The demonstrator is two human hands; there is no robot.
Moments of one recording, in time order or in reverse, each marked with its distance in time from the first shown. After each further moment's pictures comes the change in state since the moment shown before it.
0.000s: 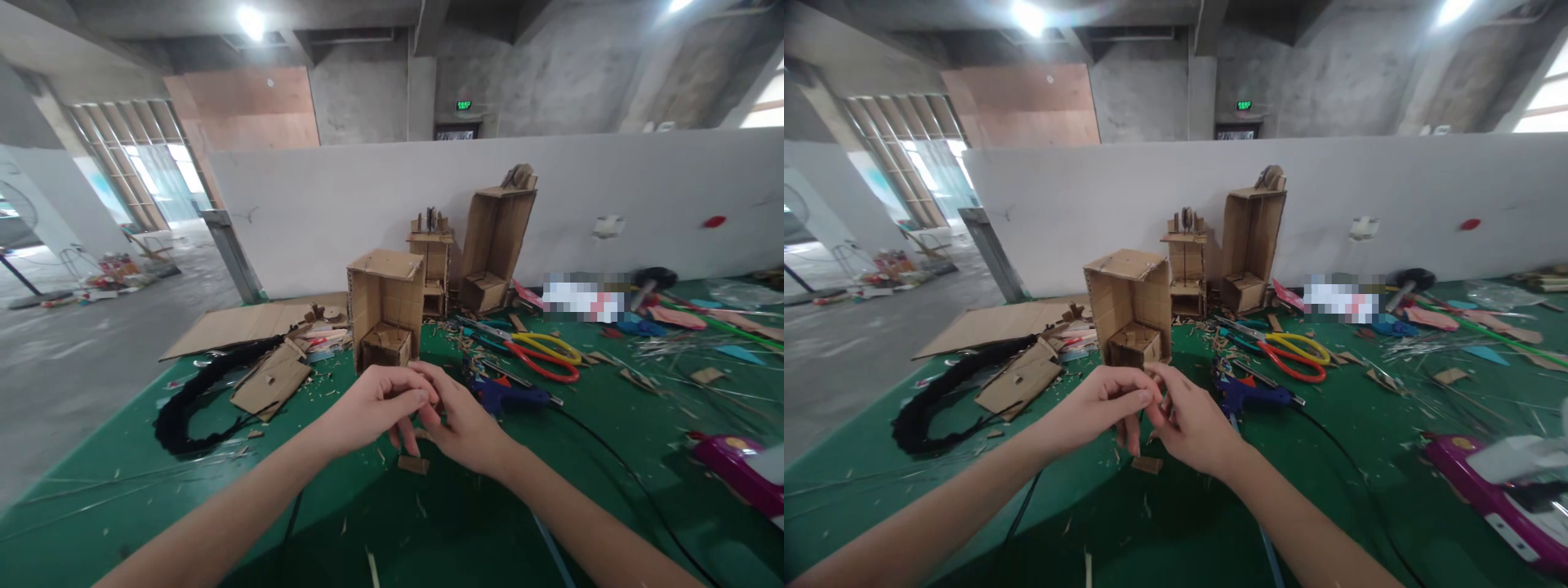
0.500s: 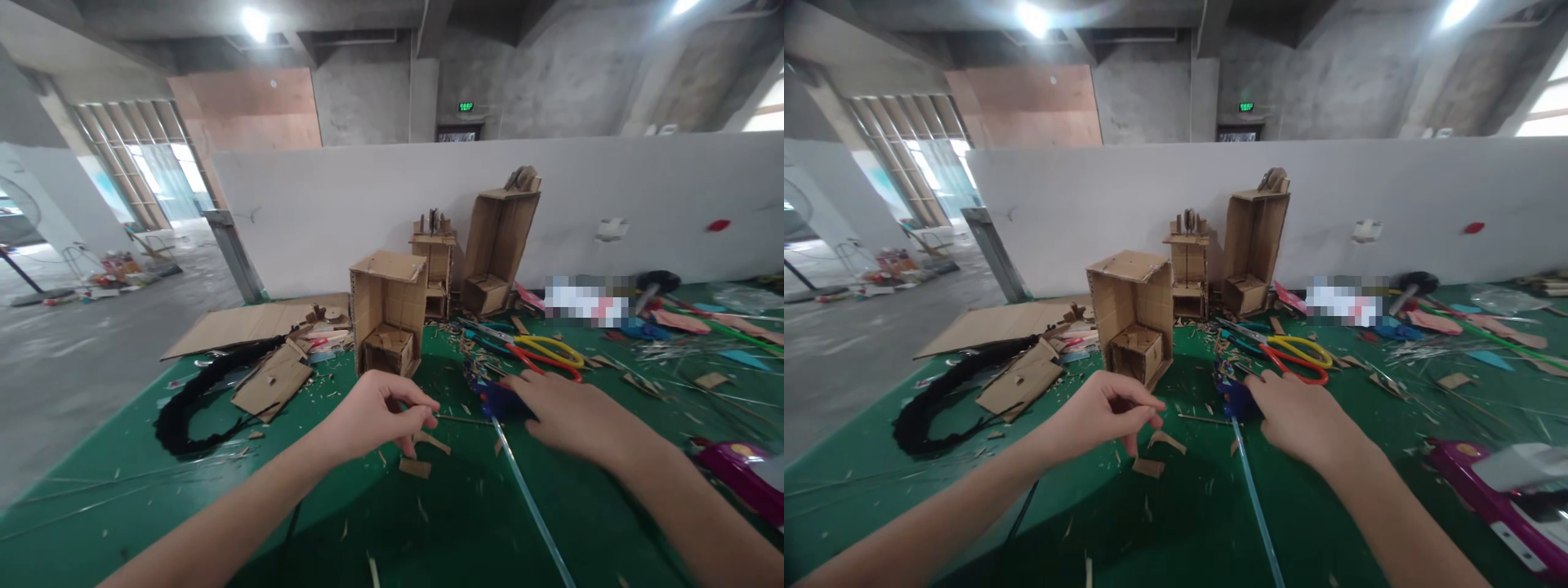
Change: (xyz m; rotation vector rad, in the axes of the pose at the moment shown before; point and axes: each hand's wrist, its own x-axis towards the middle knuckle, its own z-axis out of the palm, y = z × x) left_hand -0.002 -0.006 0.000 0.087 0.080 -0.025; right_hand -0.028 0.006 -0.097 -1.024 -0.386 0.459
